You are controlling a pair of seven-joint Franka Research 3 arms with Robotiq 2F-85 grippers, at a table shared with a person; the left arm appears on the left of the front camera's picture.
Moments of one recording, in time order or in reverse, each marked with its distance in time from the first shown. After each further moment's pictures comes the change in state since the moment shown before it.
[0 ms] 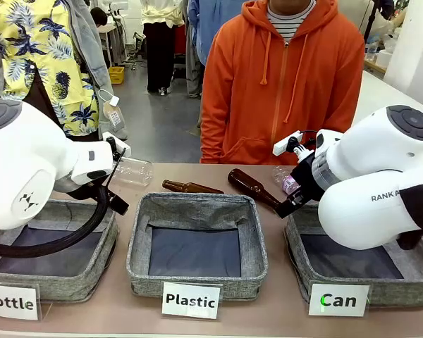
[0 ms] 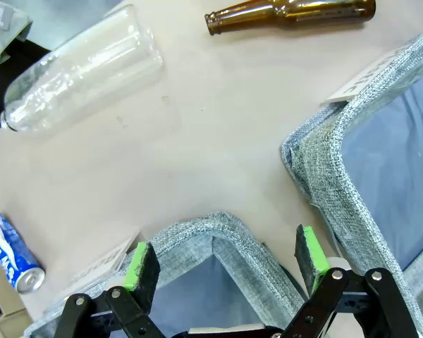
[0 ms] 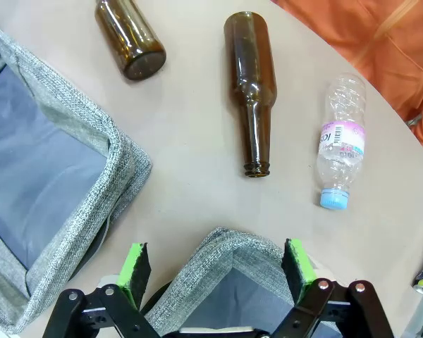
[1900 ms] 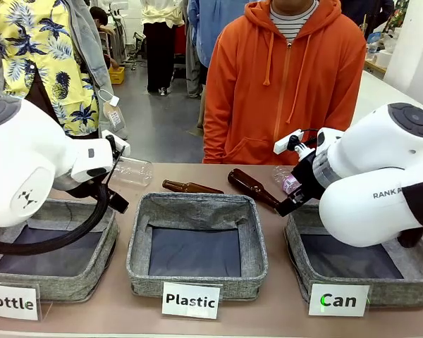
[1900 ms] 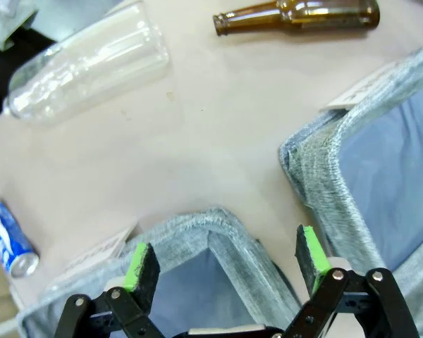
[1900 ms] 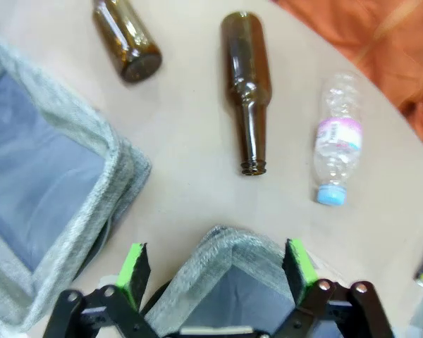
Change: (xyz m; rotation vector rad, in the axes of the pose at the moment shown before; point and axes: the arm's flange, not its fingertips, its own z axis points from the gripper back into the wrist) left arm 0.007 0.000 0.017 -0.003 0.011 0.090; right arm 0.005 -0.005 0.014 0.003 0.001 -0.046
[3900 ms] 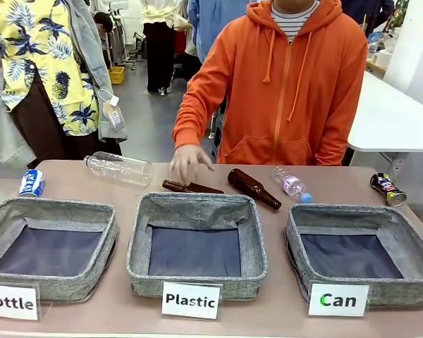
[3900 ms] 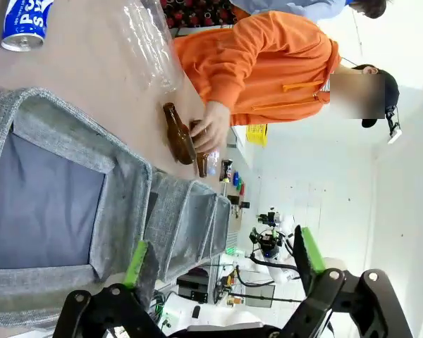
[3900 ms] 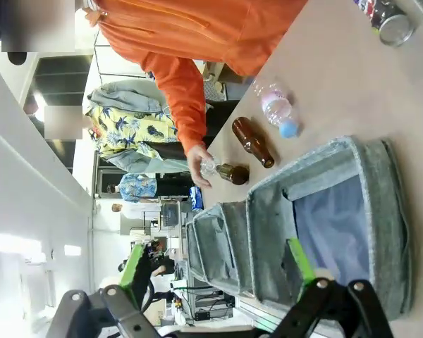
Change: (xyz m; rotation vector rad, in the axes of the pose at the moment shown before) left arm -0.189 0.245 0.127 -0.931 -0.280 1.255; right arm -0.260 -0.260 0.132 0.836 -0.402 -1.285
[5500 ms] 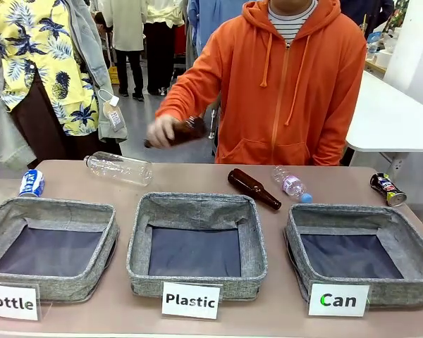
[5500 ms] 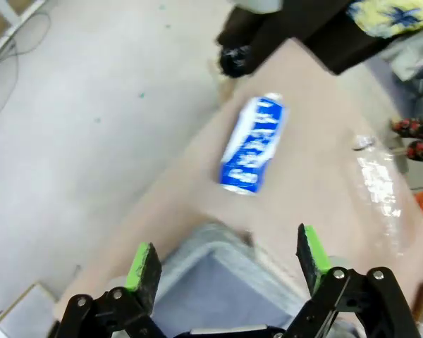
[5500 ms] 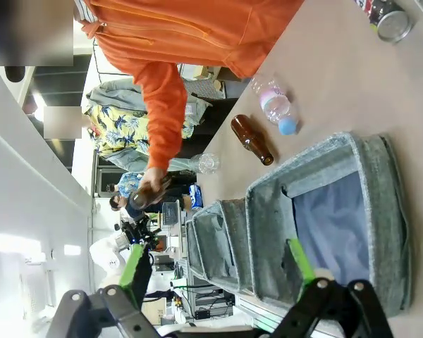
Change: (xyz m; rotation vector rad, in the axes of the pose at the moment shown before) left arm 0.063 -0.095 -0.112 1.050 -0.490 -0.101; right arm -0.001 0.000 0.001 -0.006 0.005 -0.004
